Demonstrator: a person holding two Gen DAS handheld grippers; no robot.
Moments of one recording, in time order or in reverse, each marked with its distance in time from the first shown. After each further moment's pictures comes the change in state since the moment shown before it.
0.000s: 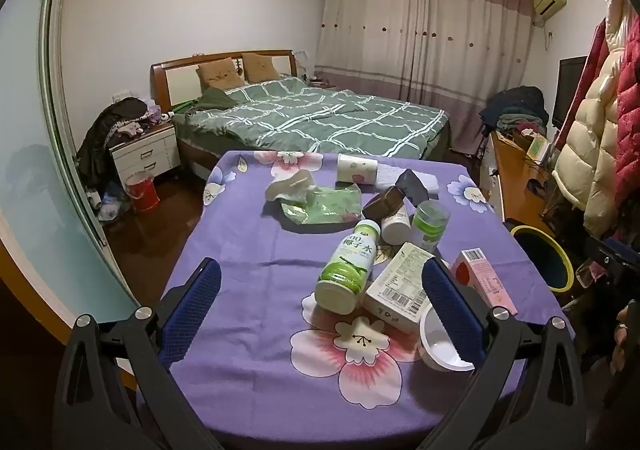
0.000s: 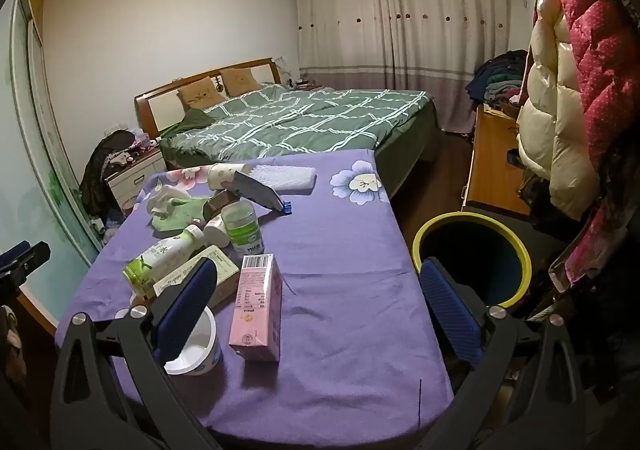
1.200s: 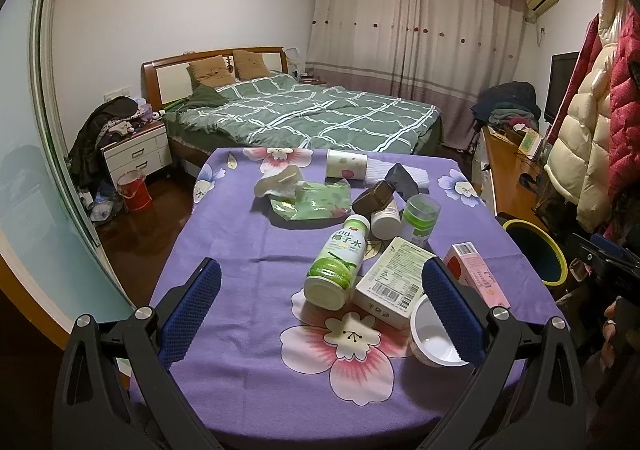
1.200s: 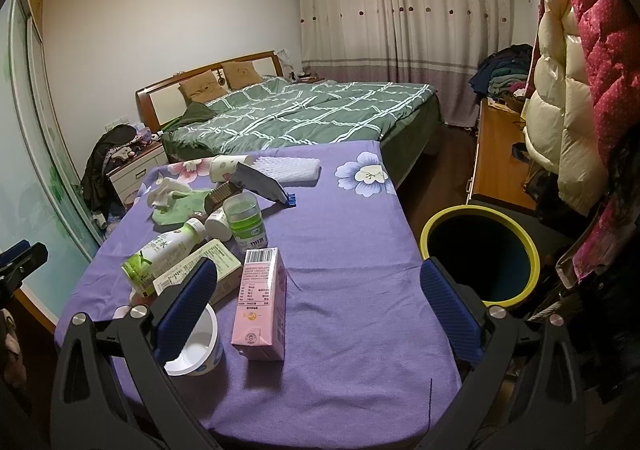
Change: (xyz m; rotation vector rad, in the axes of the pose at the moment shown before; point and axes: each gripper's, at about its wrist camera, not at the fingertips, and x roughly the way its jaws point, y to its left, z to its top) left arm 0.003 -0.006 -0.002 0.004 0.019 -0.036; right arm 0.015 0.008 -0.007 -0.007 0.016 0.004
